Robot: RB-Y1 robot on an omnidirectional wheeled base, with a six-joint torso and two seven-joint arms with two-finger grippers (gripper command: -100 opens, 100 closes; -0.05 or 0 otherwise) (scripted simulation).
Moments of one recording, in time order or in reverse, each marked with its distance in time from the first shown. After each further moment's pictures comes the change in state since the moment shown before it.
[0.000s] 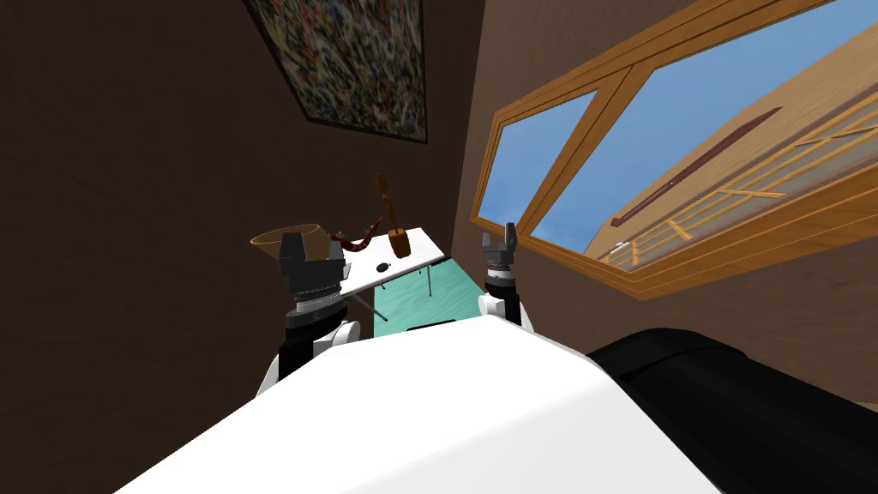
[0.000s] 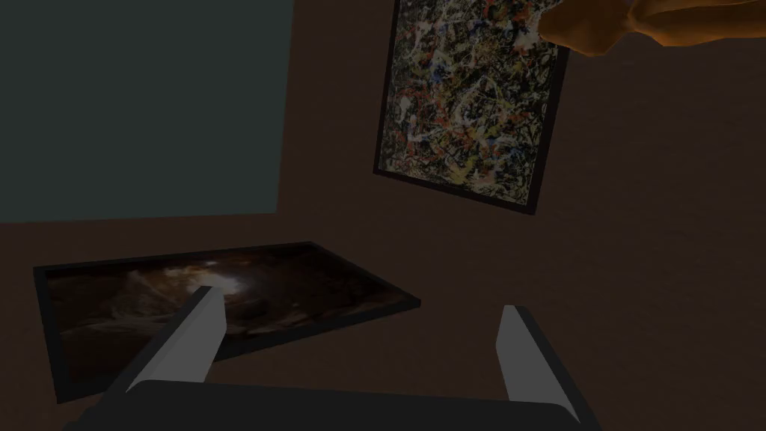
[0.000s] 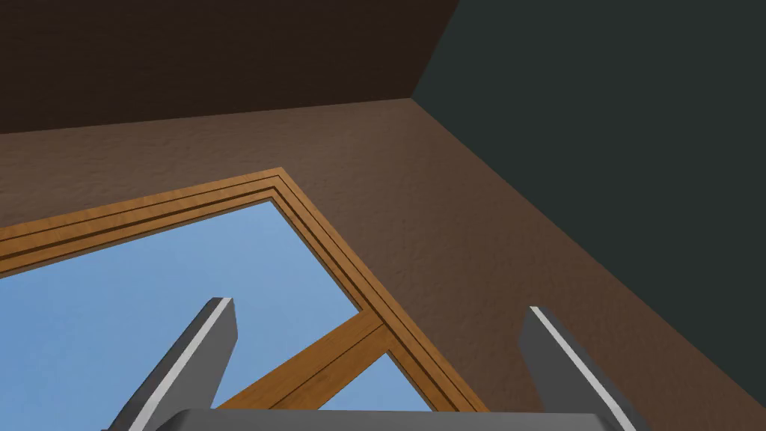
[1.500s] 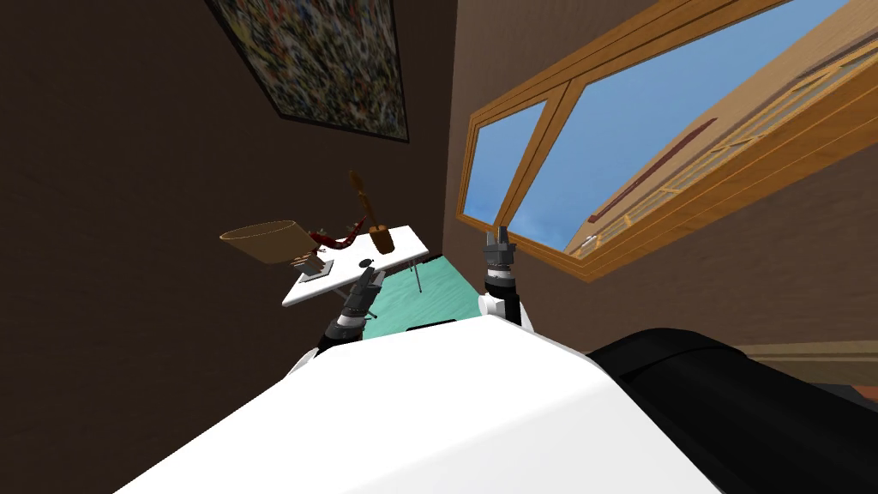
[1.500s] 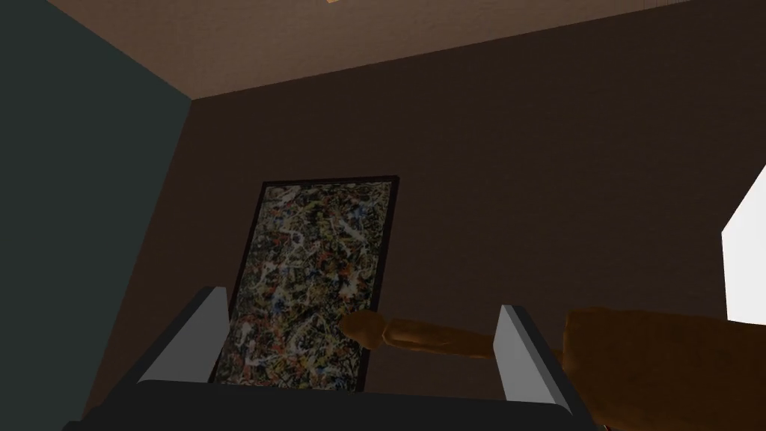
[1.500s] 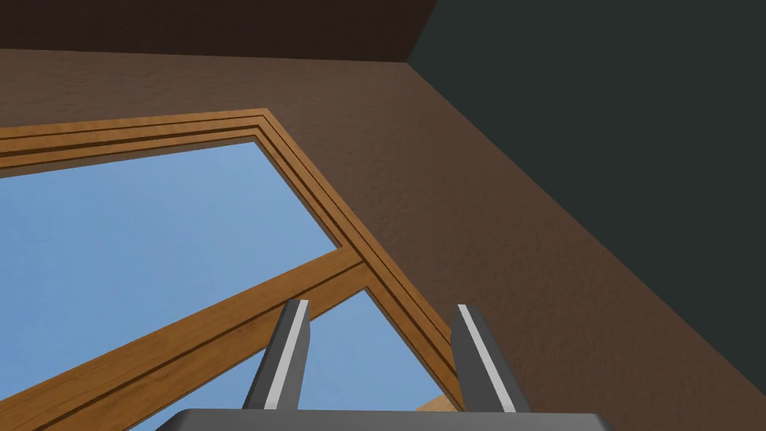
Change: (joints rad) left arm 0.084 0.399 -0.198 0.262 -0.013 -0.105 0.106; right arm 0.000 0.000 0.000 0.000 0.000 0.000 0.000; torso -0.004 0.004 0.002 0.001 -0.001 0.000
